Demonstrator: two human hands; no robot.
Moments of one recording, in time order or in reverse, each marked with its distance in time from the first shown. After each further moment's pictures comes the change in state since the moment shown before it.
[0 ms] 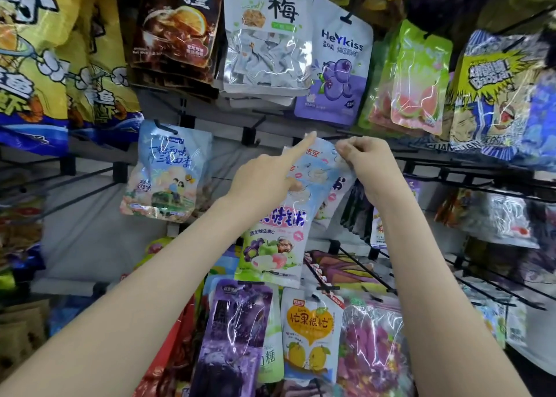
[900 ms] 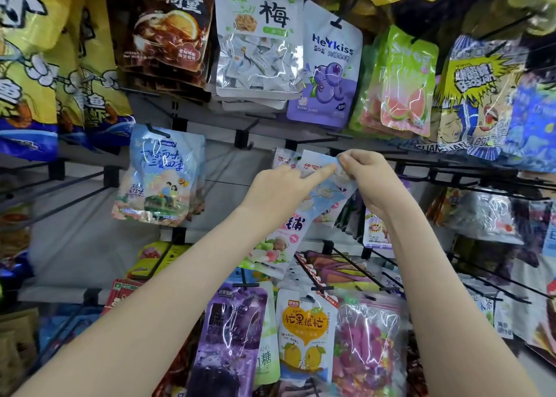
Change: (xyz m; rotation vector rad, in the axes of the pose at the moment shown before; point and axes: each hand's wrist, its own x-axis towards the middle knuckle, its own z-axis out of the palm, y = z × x) left_hand 0.006 0.000 0.035 0.503 0.184 0.420; right_hand -0.009 0.014 -0.016 -0.011 -0.110 0.031
